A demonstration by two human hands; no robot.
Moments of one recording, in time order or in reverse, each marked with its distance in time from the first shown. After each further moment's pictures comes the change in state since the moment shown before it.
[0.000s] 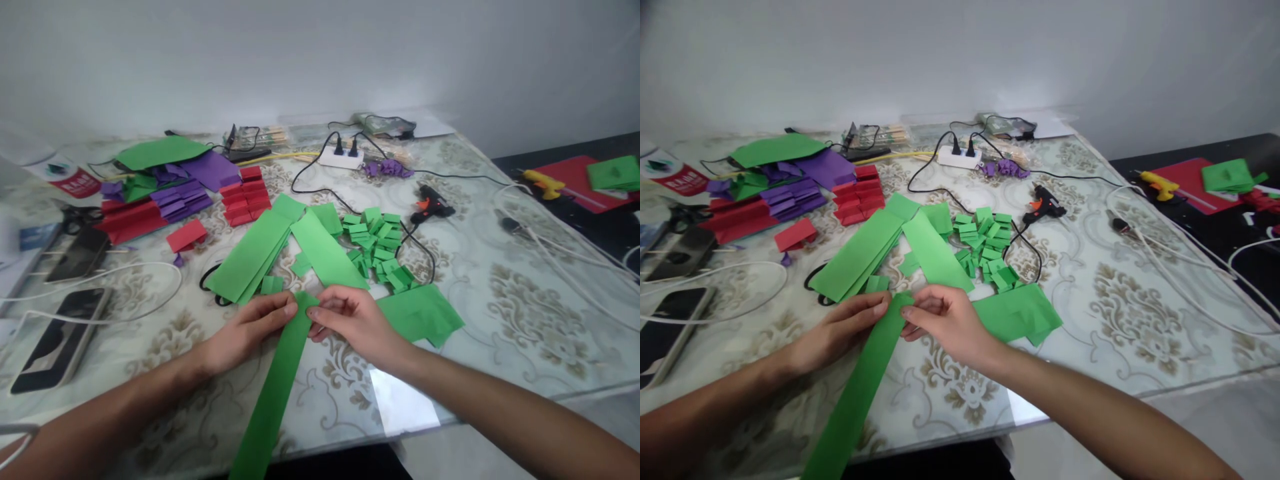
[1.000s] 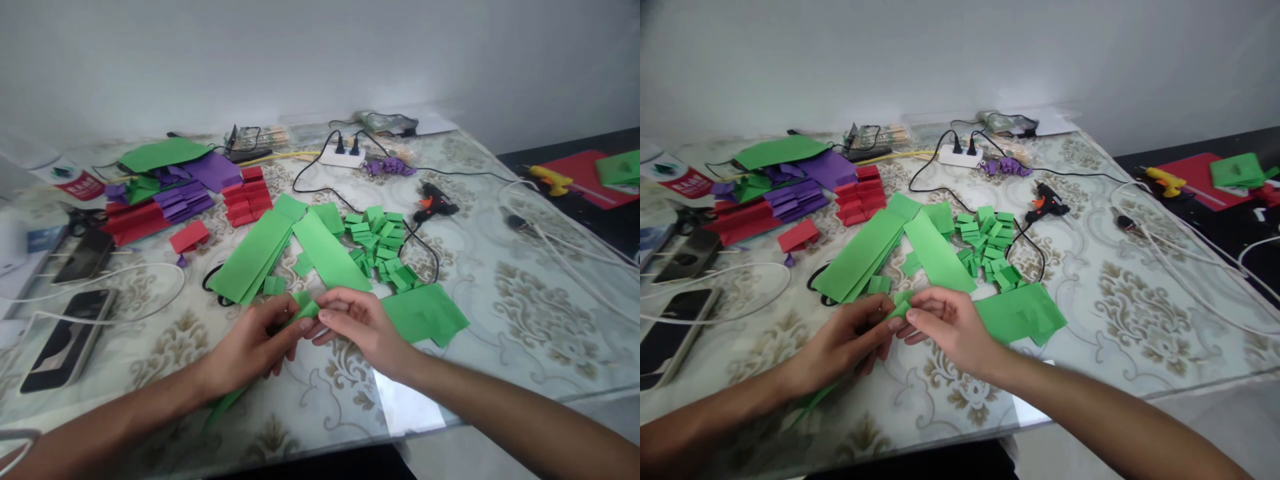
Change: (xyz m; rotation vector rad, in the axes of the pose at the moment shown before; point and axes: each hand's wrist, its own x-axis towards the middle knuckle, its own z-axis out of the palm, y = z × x) left_hand -0.015 0.007 0.018 0.428 0.060 0.004; right_hand -0.010 0.001 -0.002 0.066 -0.074 -0.105
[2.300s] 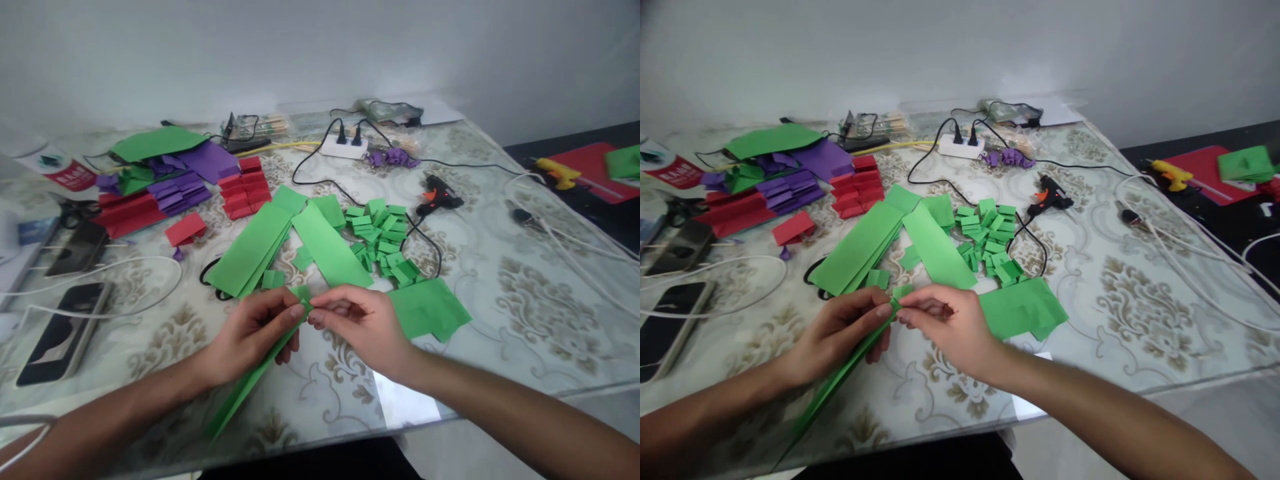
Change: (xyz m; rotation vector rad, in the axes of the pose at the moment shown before) left_hand 0.003 0.005 -0.001 -0.195 -0.013 0.117; right_hand -0.001 0.006 0.000 -0.308 0.110 -0.253
